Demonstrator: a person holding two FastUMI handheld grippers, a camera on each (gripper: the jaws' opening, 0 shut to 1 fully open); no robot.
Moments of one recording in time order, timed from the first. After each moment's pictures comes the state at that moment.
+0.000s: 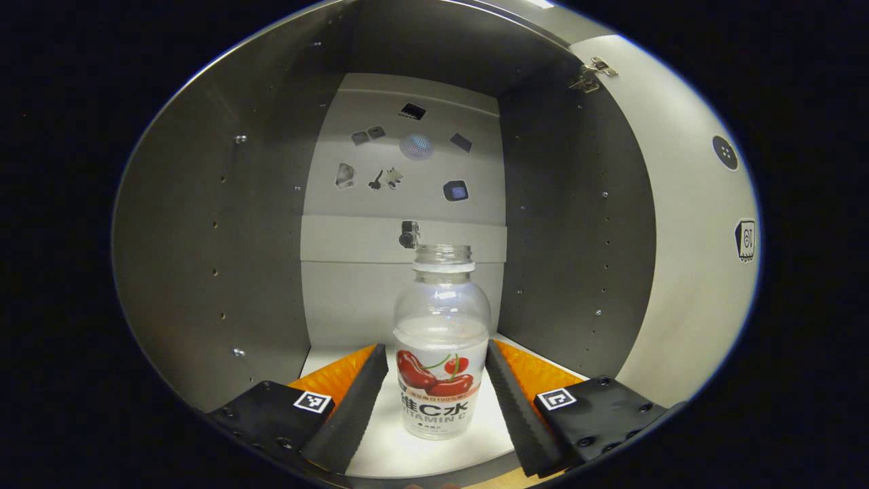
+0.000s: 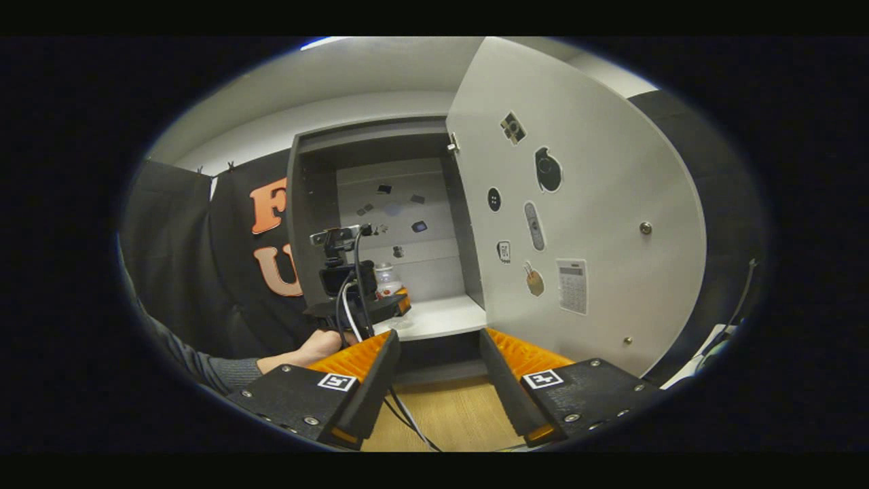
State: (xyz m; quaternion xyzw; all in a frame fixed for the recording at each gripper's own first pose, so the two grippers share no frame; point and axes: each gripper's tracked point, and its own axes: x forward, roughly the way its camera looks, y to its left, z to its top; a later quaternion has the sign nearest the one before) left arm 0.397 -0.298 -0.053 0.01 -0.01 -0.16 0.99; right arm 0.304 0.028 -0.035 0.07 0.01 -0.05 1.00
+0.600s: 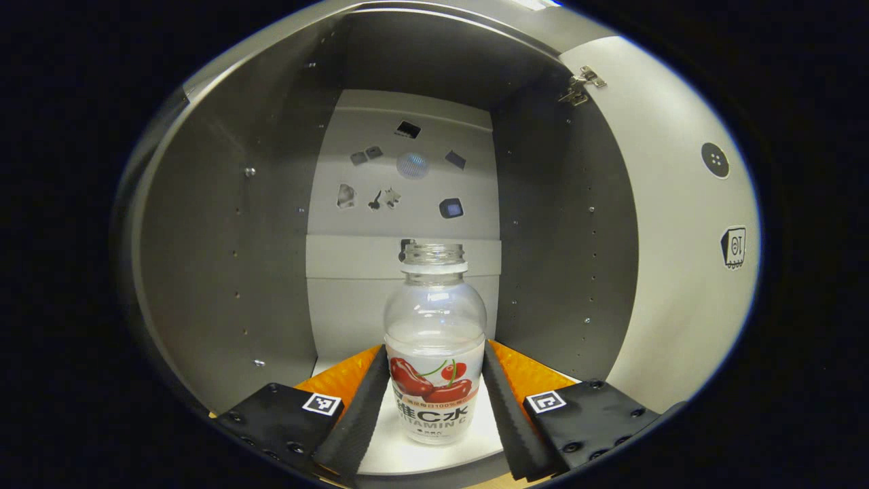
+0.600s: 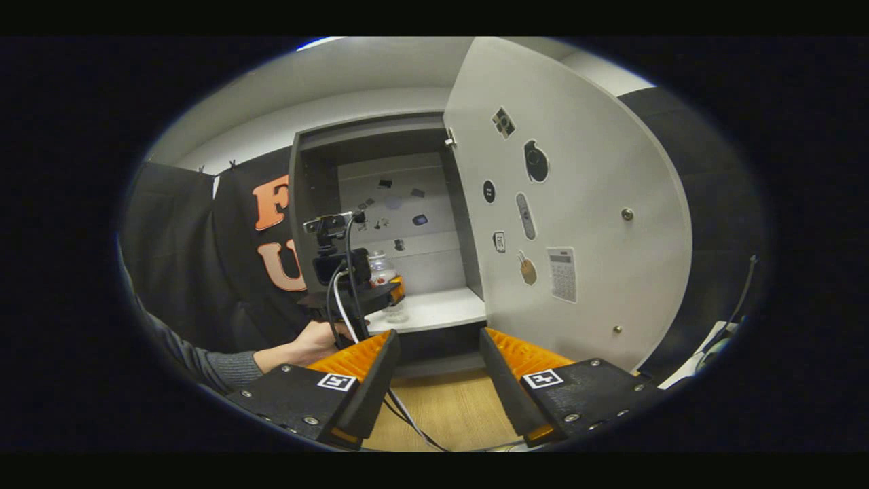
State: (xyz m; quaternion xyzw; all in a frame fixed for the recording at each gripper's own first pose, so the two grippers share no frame) left arm 0.369 -0.289 -0.026 0.01 -0.05 -0.16 0.99; right arm 0.285 0.027 -0.042 0.08 0.02 -0.04 1.00
